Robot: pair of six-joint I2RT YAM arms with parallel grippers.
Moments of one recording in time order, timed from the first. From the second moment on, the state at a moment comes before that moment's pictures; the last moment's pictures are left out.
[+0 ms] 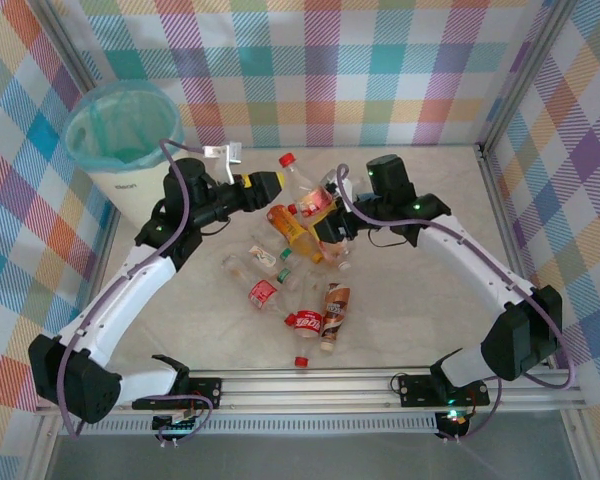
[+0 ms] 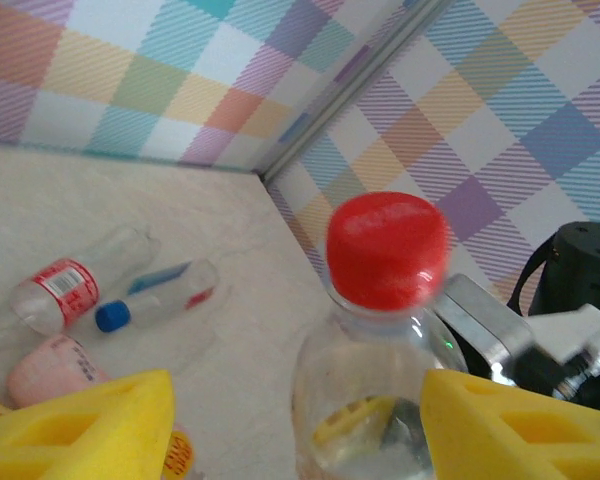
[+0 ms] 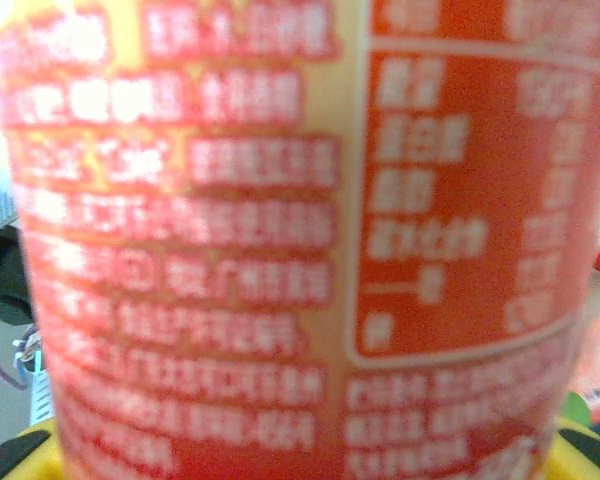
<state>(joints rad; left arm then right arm) -0.42 1.24 1.16 -0.11 0.47 -0.64 0.53 1.45 1.31 -0.55 -0.74 -0.13</state>
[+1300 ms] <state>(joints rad) -0.43 1.19 1.16 -0.10 0.40 -0.68 0.60 1.51 1.33 -0.51 -0.76 -0.14</state>
